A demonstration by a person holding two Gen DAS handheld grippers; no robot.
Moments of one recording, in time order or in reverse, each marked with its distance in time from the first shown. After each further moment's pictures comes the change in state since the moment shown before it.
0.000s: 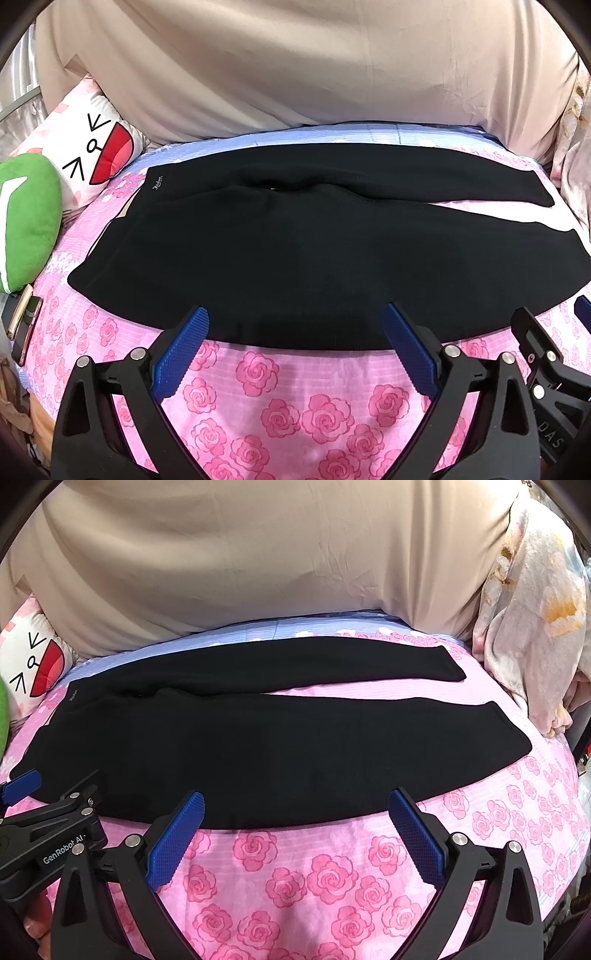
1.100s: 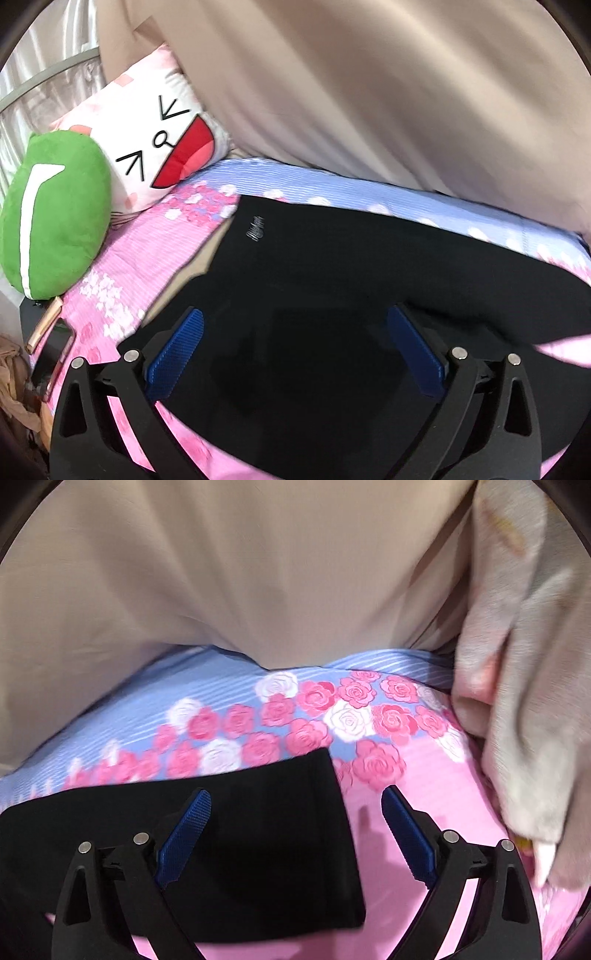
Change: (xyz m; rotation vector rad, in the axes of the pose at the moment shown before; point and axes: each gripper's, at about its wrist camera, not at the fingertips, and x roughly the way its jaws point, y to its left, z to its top) left arm 0.074 0.160 0.124 -0.251 -0.005 0.214; right arm 0.283 -0.300 0.230 0.195 0.173 -0.048
